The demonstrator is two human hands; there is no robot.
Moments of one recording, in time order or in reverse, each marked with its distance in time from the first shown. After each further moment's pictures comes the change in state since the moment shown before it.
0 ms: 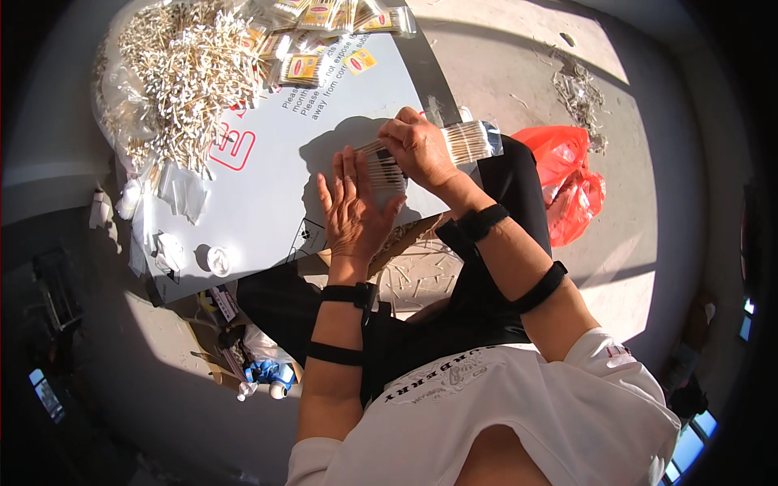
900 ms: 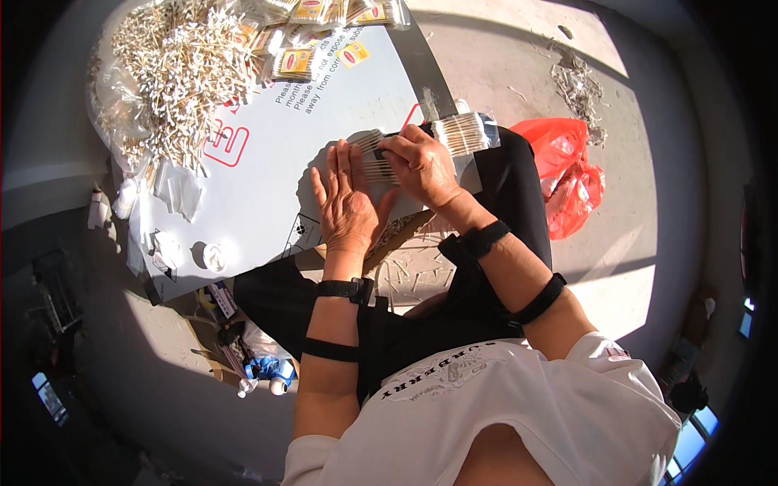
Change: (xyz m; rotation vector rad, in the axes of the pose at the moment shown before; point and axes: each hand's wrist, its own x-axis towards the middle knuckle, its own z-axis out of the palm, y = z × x) left_hand 0.000 -0.003 0.004 0.062 -0.033 0.000; right_hand -0.037 -0.010 0.000 0.000 0.054 0.035
